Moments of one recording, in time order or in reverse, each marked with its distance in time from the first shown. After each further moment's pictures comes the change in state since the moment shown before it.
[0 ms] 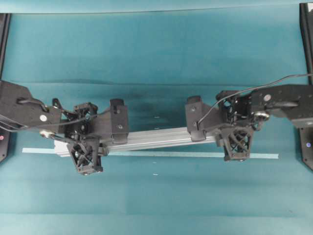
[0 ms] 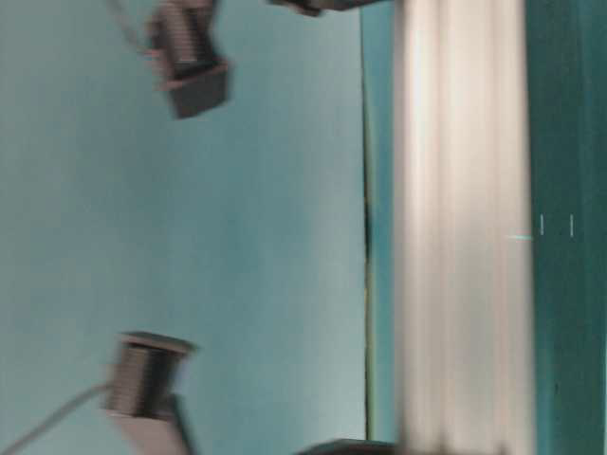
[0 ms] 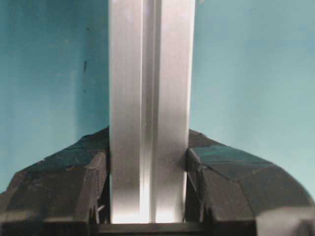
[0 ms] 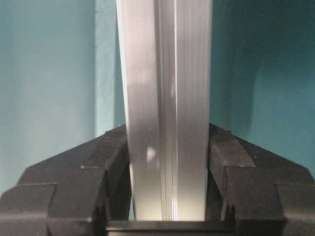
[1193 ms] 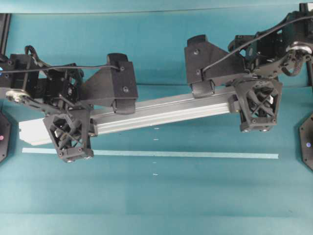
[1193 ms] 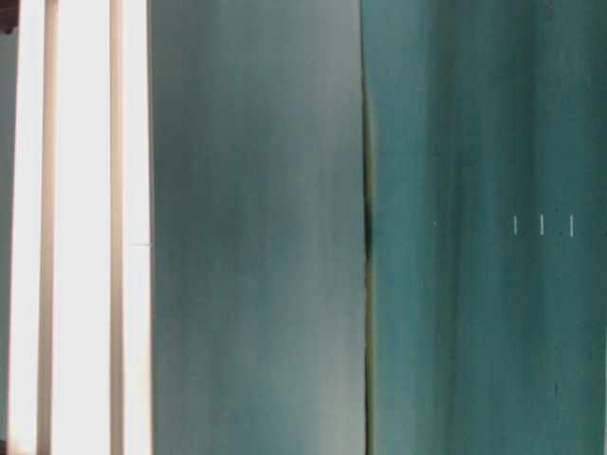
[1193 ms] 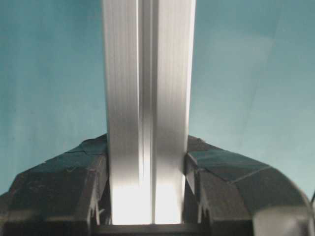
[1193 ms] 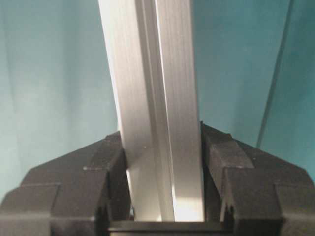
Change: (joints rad) left arm 0.006 -0.081 -0.535 -0.006 0.703 -0.029; right arm -0.049 -0.078 -0.558 -0.008 0.604 0.012
